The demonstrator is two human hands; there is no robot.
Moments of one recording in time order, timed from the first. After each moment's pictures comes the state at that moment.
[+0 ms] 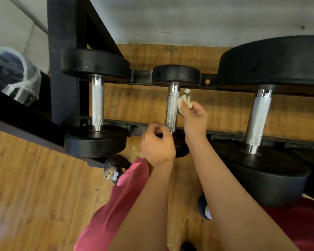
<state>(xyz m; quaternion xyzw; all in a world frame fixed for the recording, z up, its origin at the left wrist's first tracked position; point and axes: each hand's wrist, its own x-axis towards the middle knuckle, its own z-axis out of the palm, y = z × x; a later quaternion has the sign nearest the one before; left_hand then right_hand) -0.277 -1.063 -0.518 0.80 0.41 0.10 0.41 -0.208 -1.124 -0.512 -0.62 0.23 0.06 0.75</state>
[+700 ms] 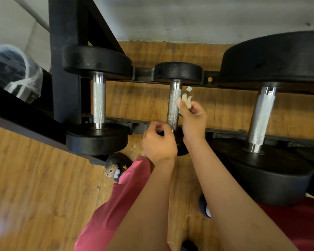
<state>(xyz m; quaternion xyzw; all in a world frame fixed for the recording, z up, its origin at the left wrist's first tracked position) -0.275 -1.064 -0.516 0.80 0.42 0.11 0.41 -0.216 -1.119 -0.513 -0.63 0.22 0.06 0.74</state>
